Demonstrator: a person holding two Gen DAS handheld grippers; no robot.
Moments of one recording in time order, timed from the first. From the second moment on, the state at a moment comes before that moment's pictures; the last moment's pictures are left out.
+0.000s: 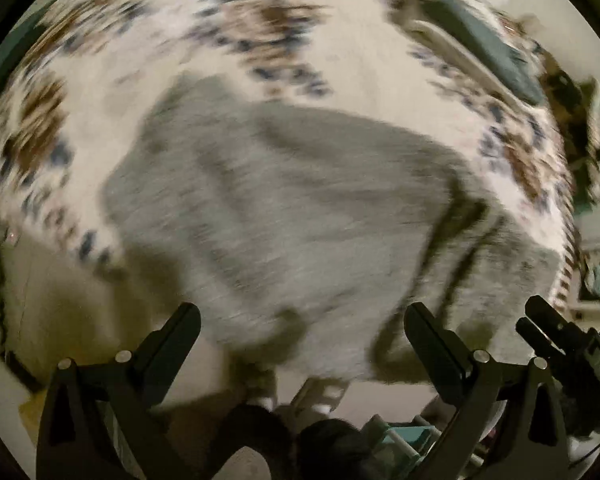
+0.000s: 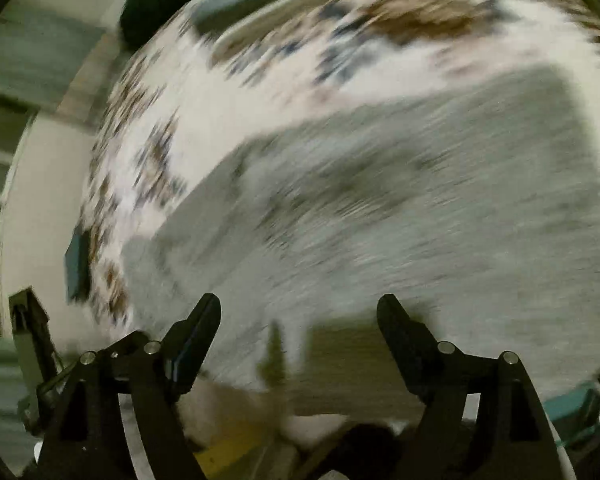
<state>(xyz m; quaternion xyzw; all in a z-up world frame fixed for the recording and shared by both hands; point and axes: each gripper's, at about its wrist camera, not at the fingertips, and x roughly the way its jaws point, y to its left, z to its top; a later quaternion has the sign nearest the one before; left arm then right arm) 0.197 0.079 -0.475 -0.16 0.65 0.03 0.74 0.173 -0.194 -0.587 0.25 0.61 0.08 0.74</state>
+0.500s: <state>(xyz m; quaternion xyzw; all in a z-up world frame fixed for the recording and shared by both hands) 0.284 -0.091 -0.533 -0.09 0.65 -0.11 0.75 0.181 -0.356 -0.607 0.25 0.62 -0.08 0.74</state>
